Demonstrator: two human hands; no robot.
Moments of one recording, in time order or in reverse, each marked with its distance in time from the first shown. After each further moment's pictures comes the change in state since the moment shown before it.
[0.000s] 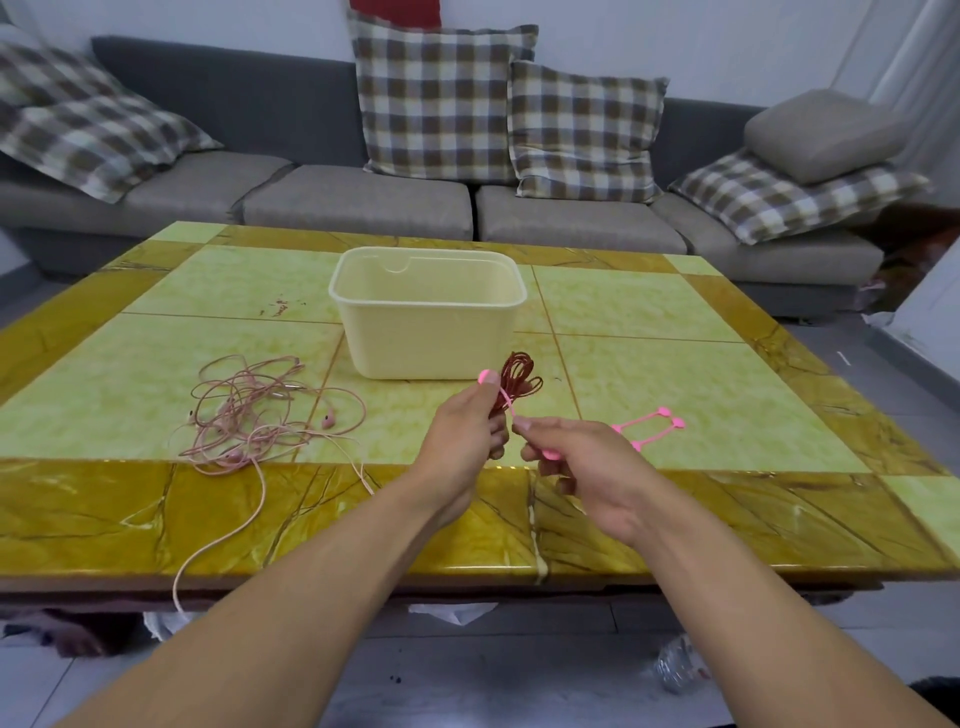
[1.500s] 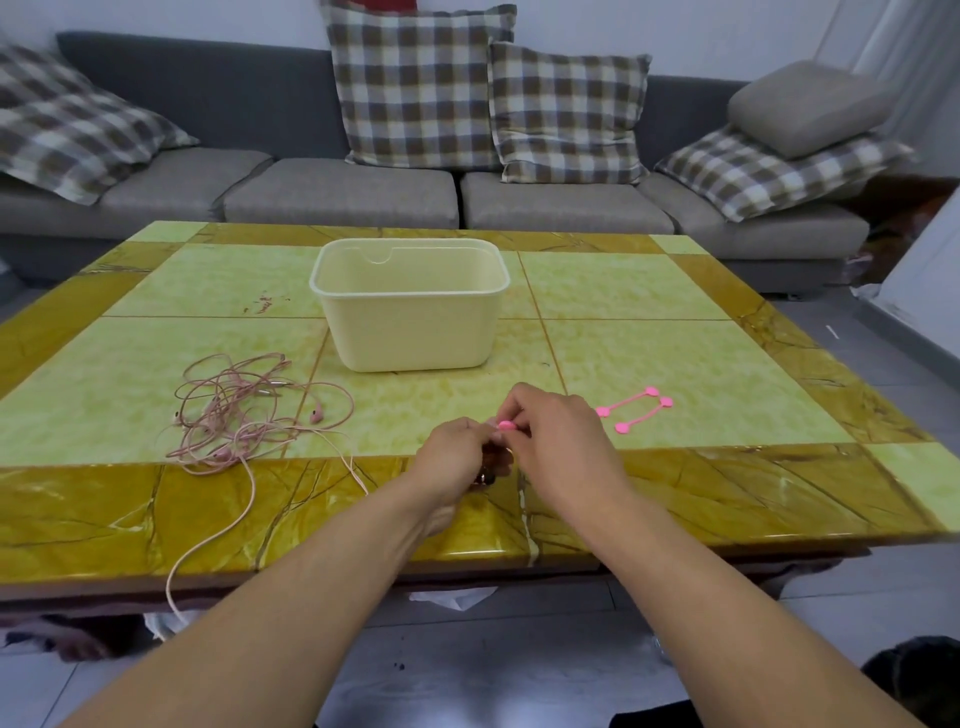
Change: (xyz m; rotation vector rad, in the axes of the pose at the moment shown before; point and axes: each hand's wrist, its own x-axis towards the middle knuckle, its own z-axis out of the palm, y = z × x) left_hand -0.010 -0.017 -0.002 0.207 0.025 -0.266; right_hand -0.009 0.000 0.016 -0.875 0.229 -0.490
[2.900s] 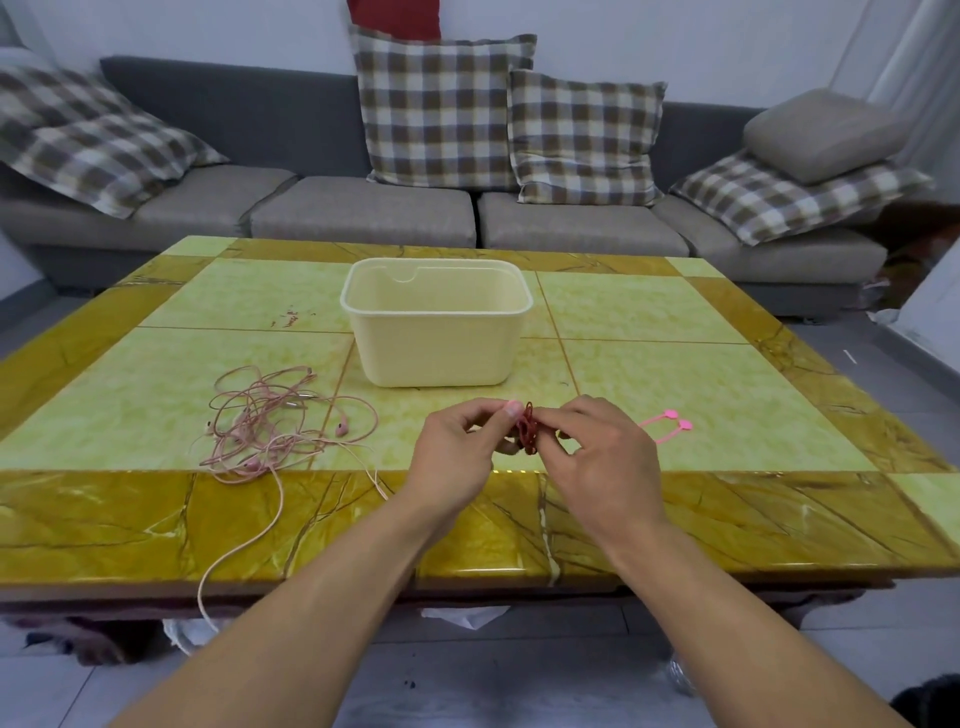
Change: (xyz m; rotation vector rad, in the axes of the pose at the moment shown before) left_hand -0.015 0.017 -0.020 0.006 0.072 0.382; right_hand -0.003 0.013 0.009 -0.002 0.528 -0.297
